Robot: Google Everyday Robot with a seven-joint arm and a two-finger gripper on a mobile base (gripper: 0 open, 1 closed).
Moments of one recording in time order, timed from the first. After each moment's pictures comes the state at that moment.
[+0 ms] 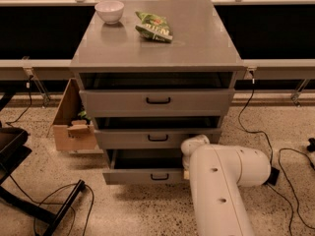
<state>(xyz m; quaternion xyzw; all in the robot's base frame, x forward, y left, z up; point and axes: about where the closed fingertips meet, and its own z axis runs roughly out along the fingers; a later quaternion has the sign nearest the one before) 0.705 -0.174 0.193 -0.65 0.76 -0.02 0.06</state>
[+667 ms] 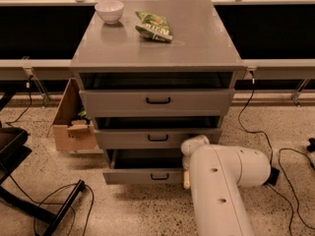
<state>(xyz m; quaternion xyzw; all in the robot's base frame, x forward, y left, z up) 0.702 -0.174 0.191 -0.65 0.76 -0.02 0.05</state>
